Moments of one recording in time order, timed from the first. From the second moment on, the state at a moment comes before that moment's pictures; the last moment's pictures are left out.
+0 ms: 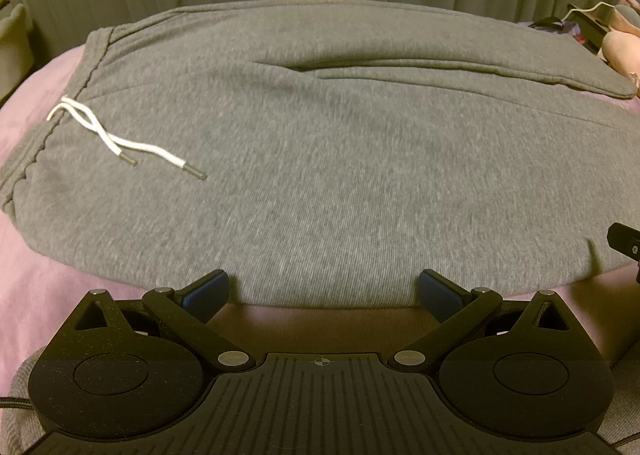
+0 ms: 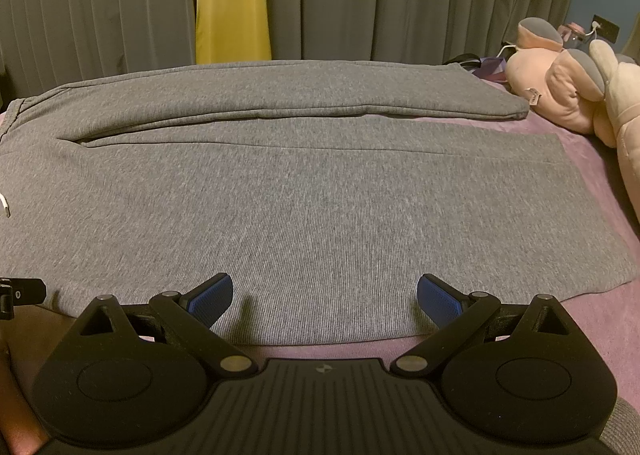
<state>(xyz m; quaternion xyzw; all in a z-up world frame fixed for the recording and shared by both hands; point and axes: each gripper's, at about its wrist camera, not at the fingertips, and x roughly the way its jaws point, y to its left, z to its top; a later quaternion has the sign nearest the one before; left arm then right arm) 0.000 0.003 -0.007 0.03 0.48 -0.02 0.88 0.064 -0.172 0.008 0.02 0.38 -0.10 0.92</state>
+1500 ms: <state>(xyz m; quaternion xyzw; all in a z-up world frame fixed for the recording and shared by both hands) -0.004 0.004 -0.004 0.02 0.48 -0.02 0.88 0.060 -0.176 0.005 0.03 0.38 -0.09 0.92</state>
